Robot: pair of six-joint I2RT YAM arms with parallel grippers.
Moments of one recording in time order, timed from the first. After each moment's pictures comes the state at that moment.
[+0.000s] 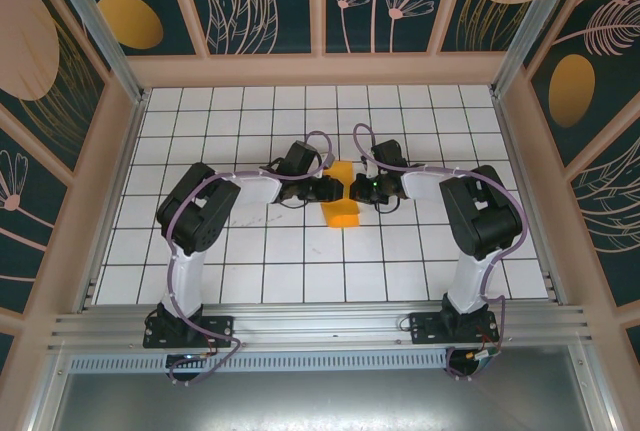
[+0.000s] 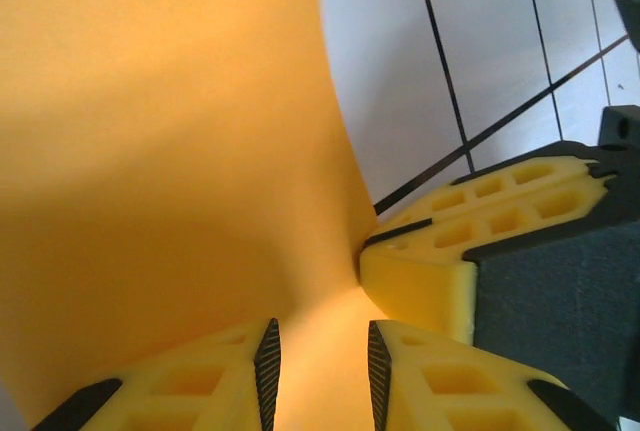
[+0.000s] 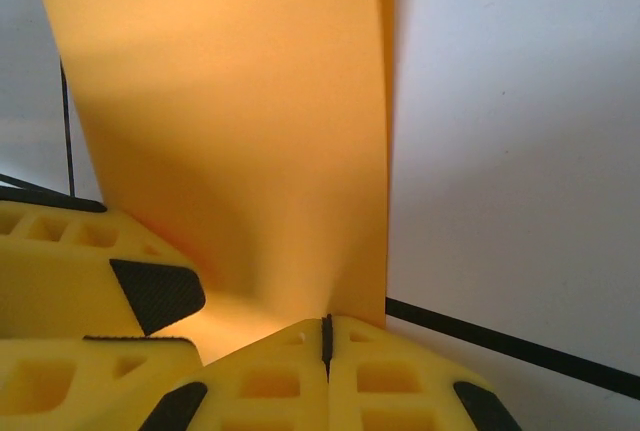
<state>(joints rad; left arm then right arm) -0.63 2.06 1.18 0.04 0.48 -0.58 0.43 1.85 0.97 -0.16 -0.42 0.49</state>
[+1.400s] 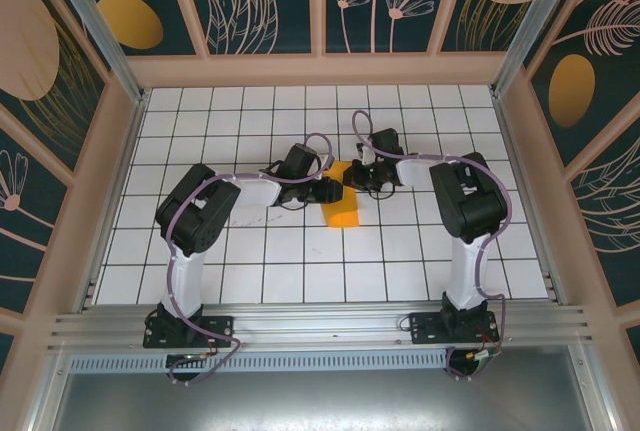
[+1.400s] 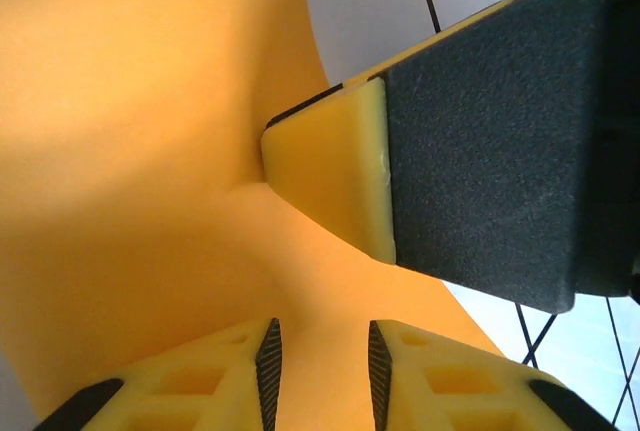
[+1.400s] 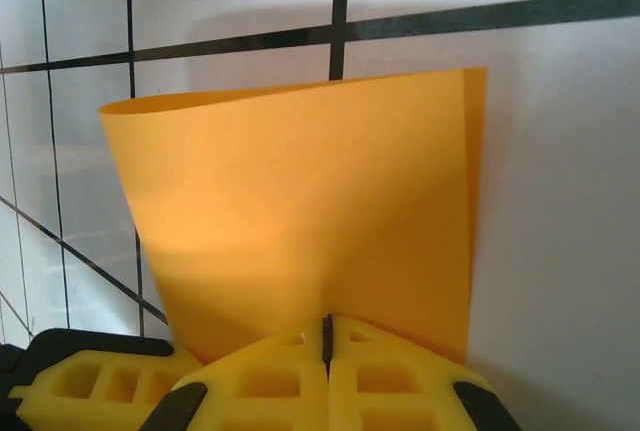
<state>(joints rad) -0.64 2.05 1.15 0.09 0.46 -0.57 0.39 2.00 1.12 -0.10 -0.54 0.53</state>
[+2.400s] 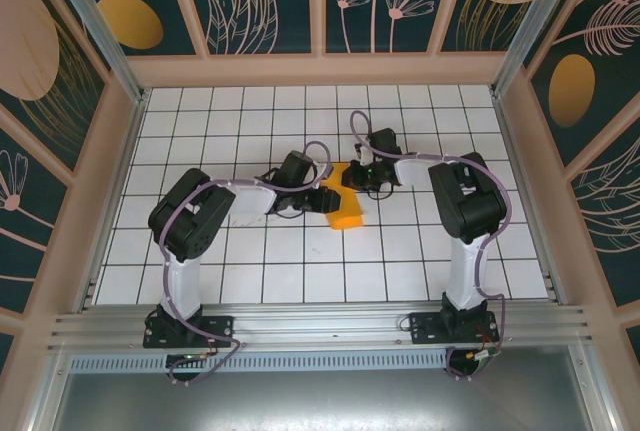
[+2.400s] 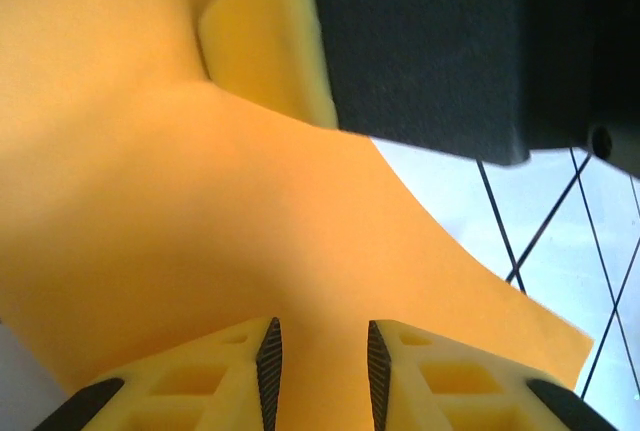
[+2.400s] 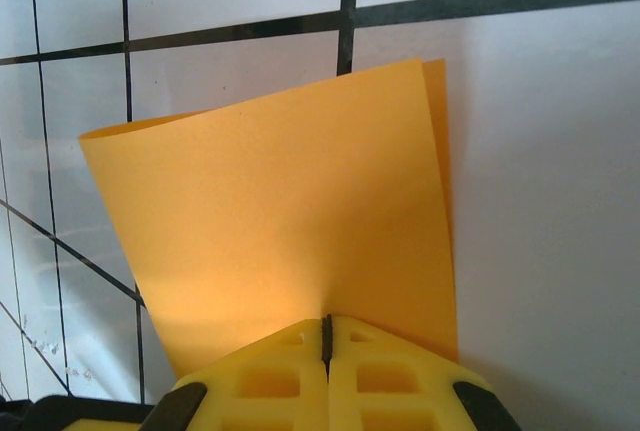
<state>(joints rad) -0.65 1.99 1.04 0.11 0.52 -0.51 0.40 2.00 1.13 -0.13 -0.52 0.52</state>
